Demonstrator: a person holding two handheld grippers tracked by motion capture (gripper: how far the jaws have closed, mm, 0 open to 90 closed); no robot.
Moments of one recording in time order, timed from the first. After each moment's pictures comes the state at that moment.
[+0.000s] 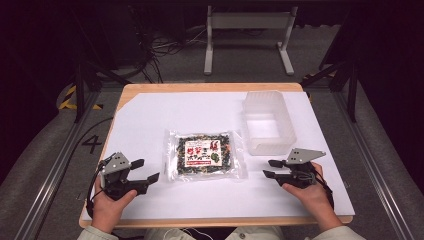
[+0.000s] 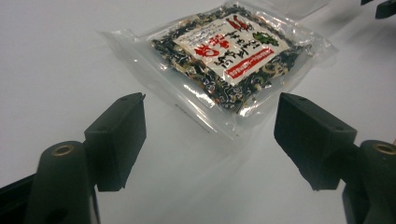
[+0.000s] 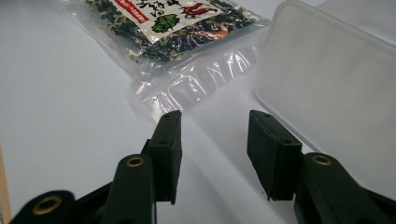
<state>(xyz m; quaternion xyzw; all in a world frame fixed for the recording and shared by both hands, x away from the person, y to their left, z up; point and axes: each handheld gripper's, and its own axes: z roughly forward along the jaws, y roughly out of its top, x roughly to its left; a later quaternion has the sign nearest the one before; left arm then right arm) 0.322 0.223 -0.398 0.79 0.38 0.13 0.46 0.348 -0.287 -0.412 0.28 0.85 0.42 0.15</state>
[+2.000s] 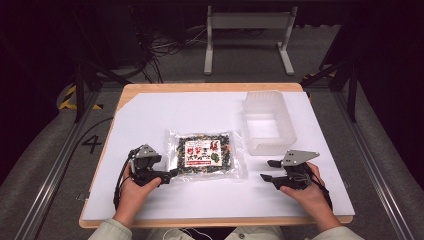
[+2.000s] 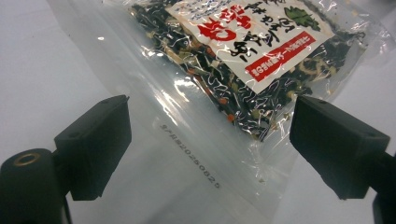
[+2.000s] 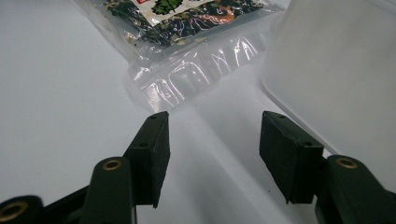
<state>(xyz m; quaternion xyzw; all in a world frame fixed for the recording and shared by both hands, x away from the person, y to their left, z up) 0.373 0.174 -0.439 0.81 0.42 0.08 0.40 0.350 -0.280 -0.420 0.27 0.87 0.40 0.15</state>
